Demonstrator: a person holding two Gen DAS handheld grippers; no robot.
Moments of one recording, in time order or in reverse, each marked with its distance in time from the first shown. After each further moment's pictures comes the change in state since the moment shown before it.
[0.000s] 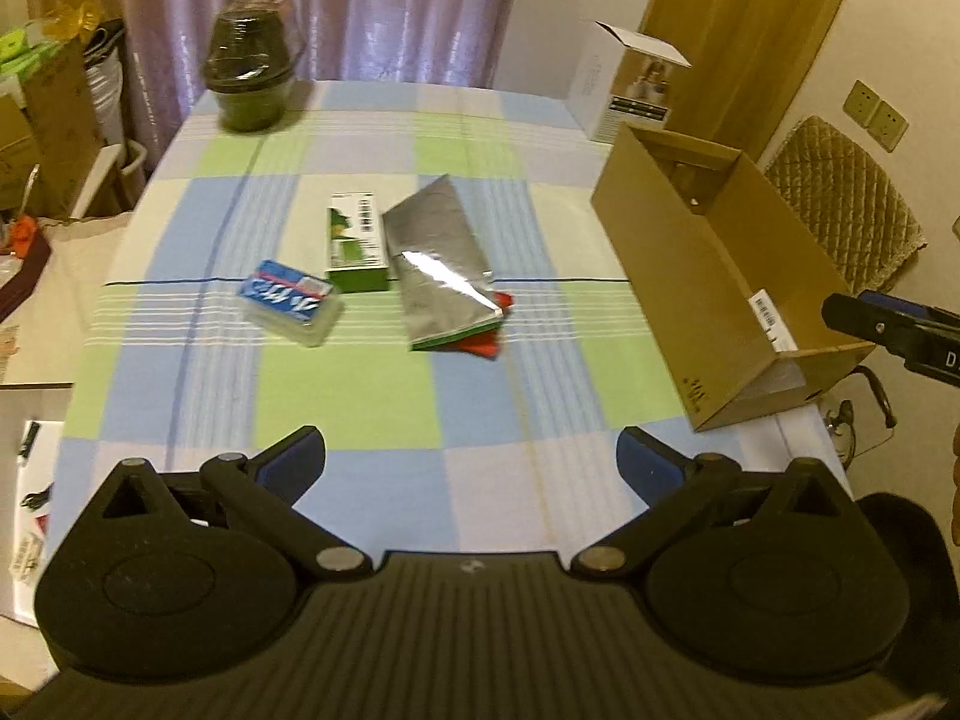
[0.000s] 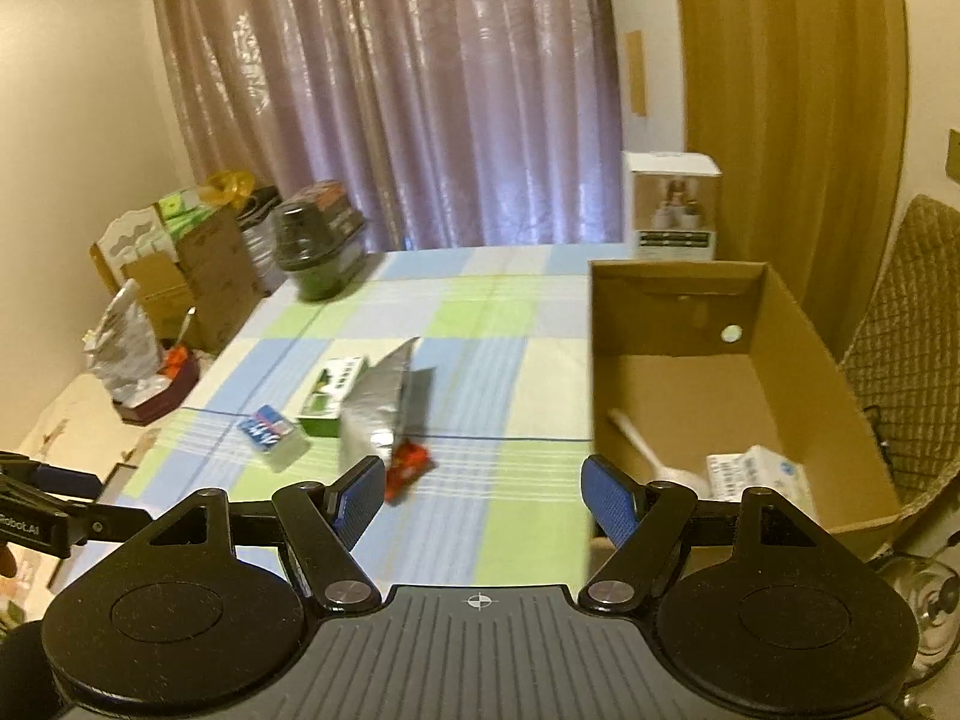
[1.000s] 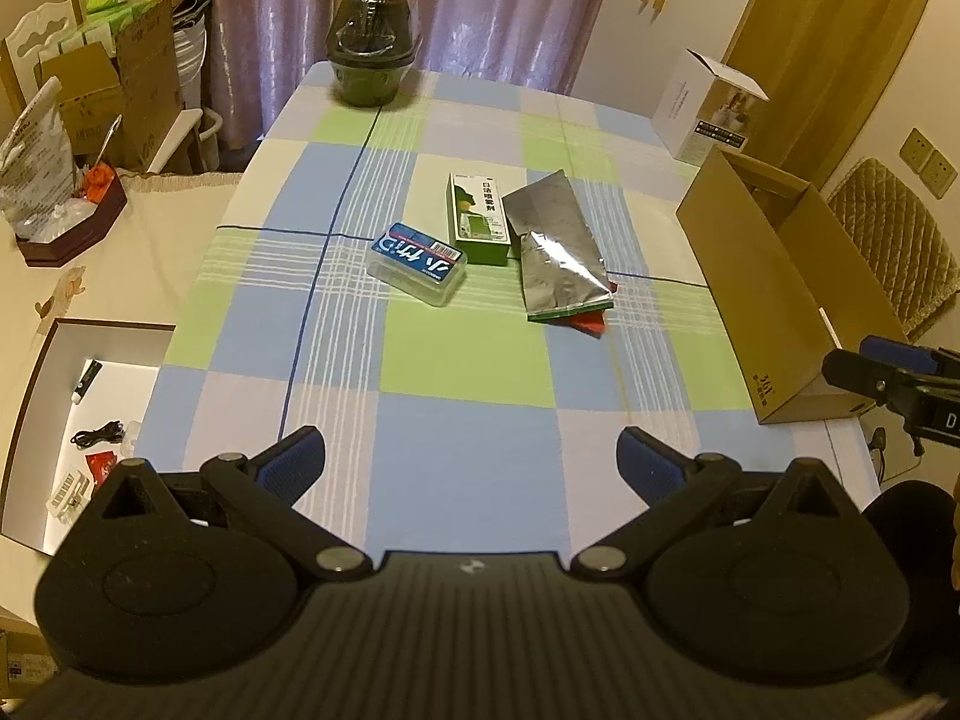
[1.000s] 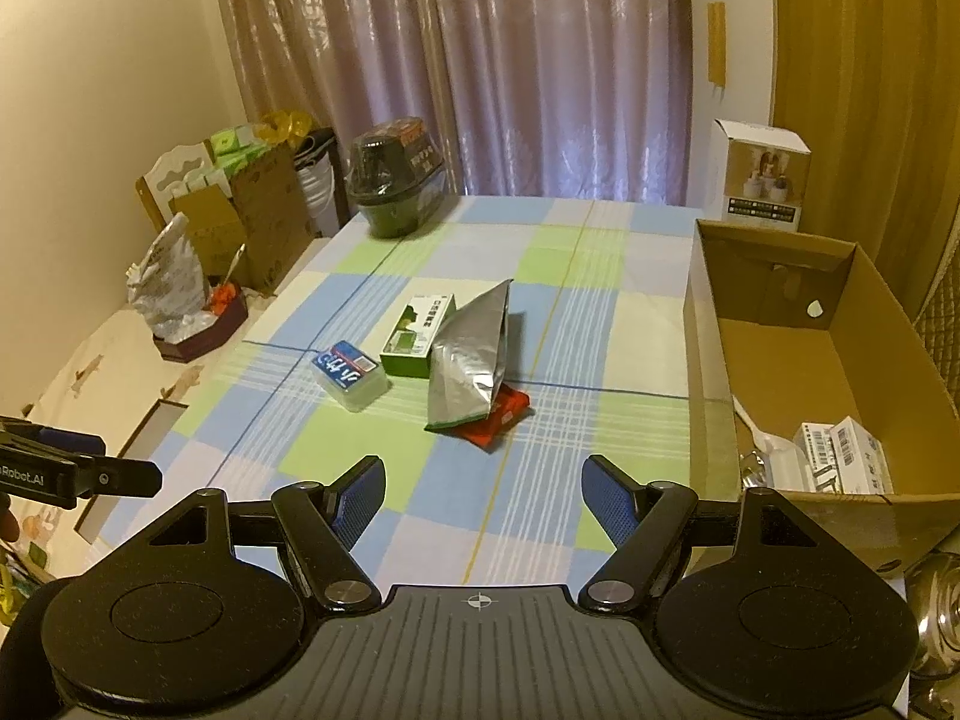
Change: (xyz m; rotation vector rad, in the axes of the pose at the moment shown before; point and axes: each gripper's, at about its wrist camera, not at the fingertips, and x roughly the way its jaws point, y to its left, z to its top) left arm -0.035 0.066 -0.035 -0.112 -0.009 0.069; right arm 0.025 0.066 -0.024 -0.074 0.094 0.057
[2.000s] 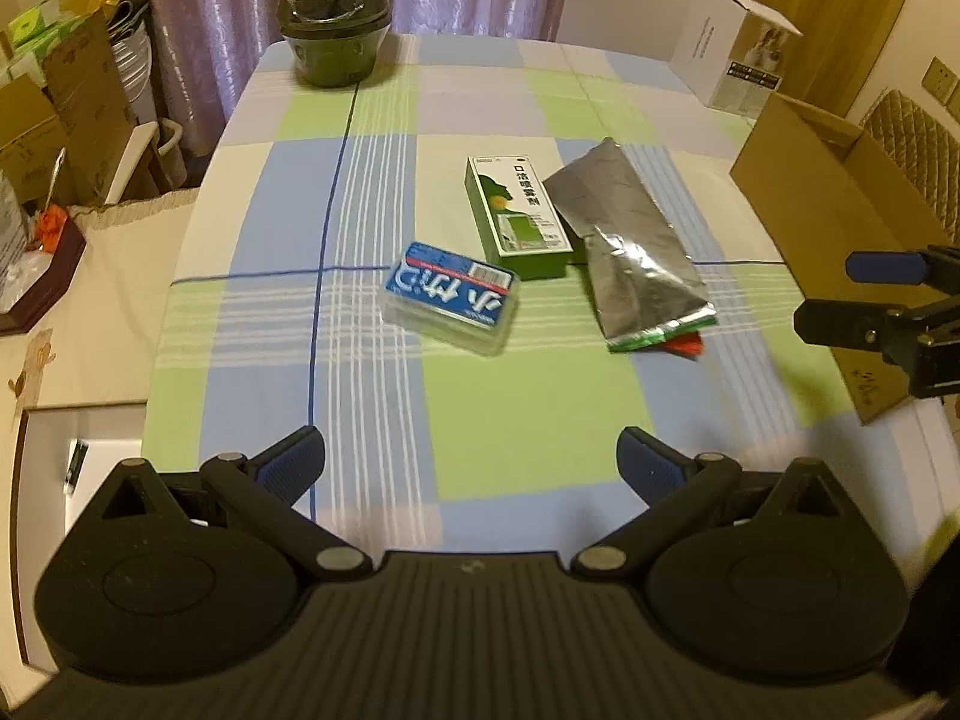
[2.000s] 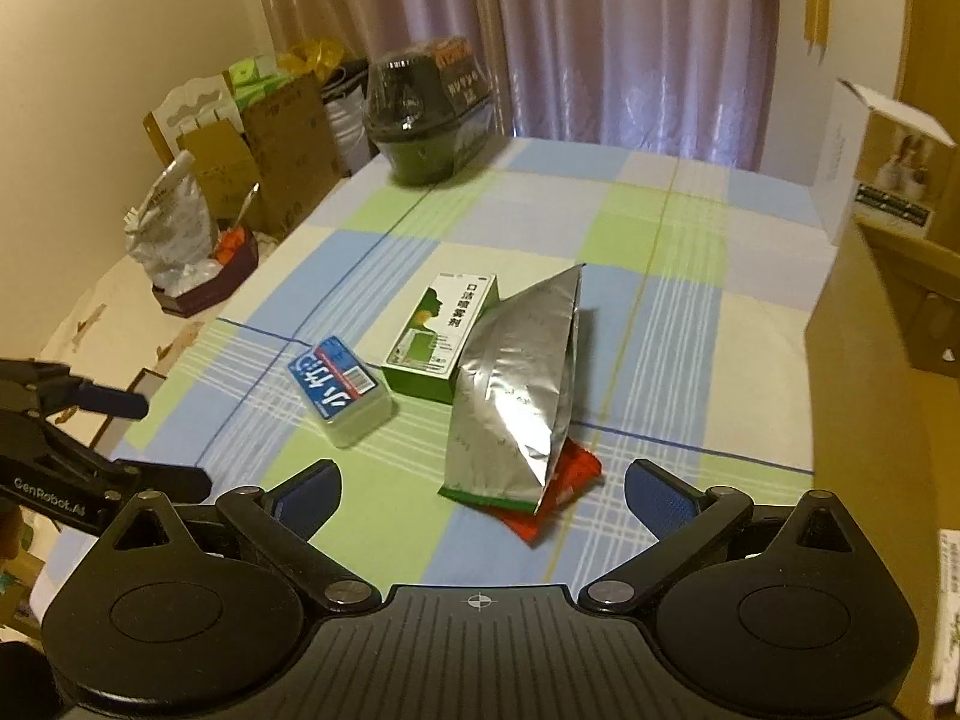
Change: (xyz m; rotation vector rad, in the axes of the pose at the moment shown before) left arm 0.128 0.041 0.068 0.152 0.082 -0.002; right arm 0.167 0.001 0.051 -0.064 0.131 0.072
